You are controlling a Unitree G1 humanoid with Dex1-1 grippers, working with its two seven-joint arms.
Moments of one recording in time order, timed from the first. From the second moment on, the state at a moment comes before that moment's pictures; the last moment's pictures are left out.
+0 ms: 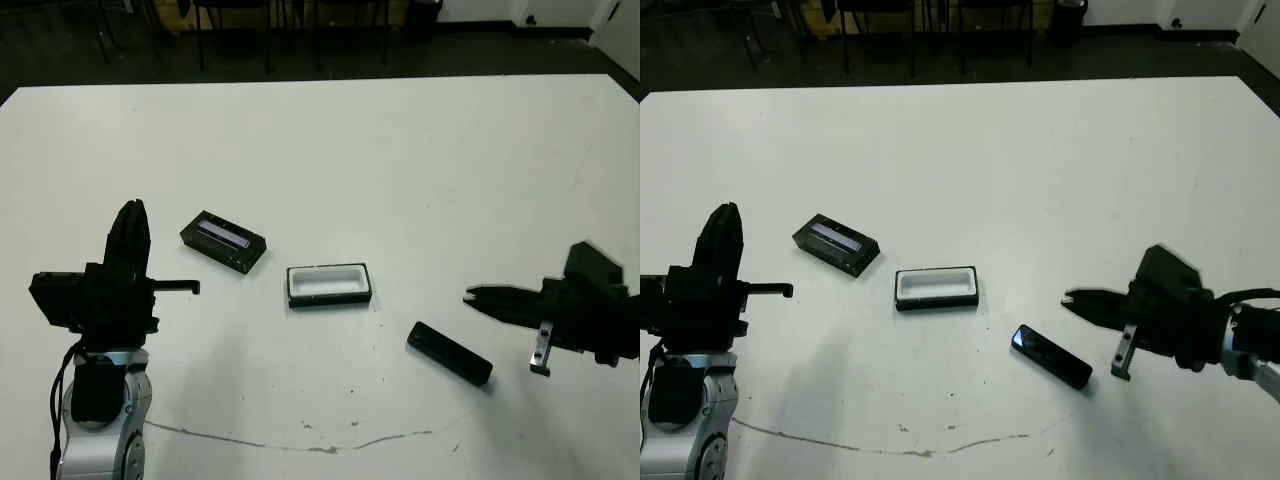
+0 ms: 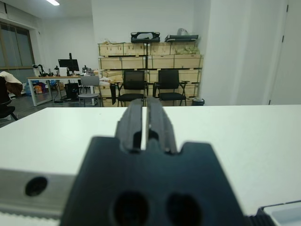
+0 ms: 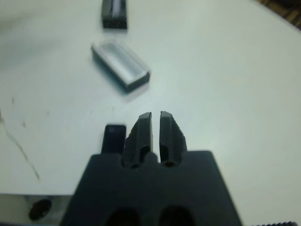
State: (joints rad) left arm 0.24 0.13 0.10 -0.48 -0.08 -0.06 -0.03; right arm 0.15 -0.92 -0.27 -0.59 0.57 0.64 0.80
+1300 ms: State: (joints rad) left arm 0.27 0.13 0.09 -0.52 -0.08 -0.02 -0.04; right arm 0.13 -1.18 -0.13 -0.65 0.51 0.69 0.95
